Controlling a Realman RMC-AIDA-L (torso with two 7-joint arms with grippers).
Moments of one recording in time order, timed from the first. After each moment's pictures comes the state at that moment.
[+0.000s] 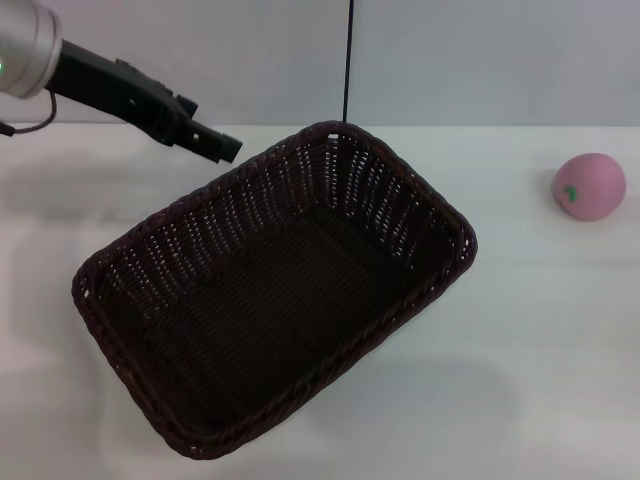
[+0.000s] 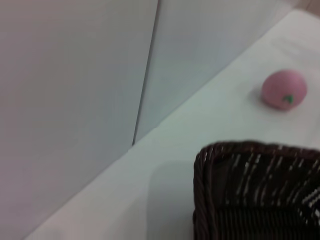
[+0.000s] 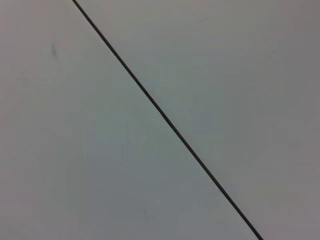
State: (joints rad) left arm -0.75 -2.06 0.87 1.27 2.49 1.70 -2.23; right arm 0.37 2.07 -0.12 -0.23 -1.27 -1.39 1.10
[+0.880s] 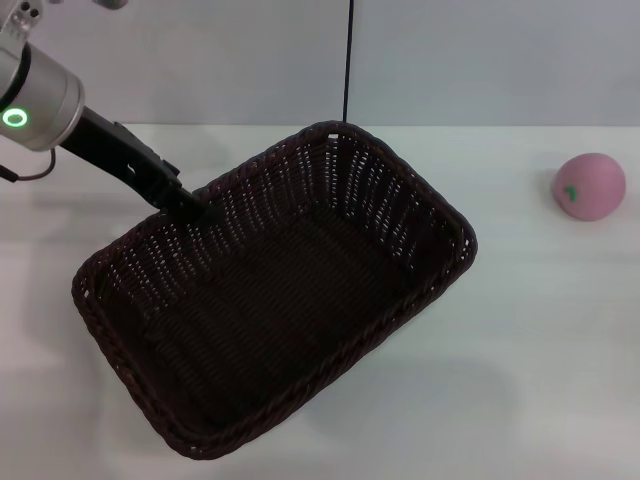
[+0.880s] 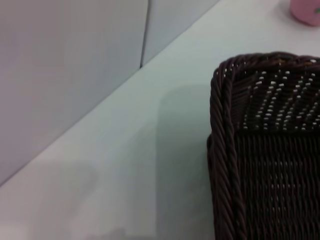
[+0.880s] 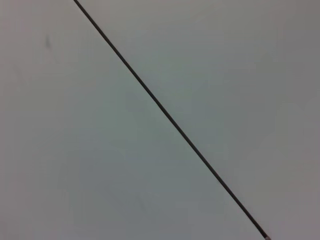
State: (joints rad) left arm -0.75 -2.06 1.01 1.20 2.62 1.66 -2.27; right arm 0.38 2.07 -0.12 -0.22 -1.27 -1.37 1.10
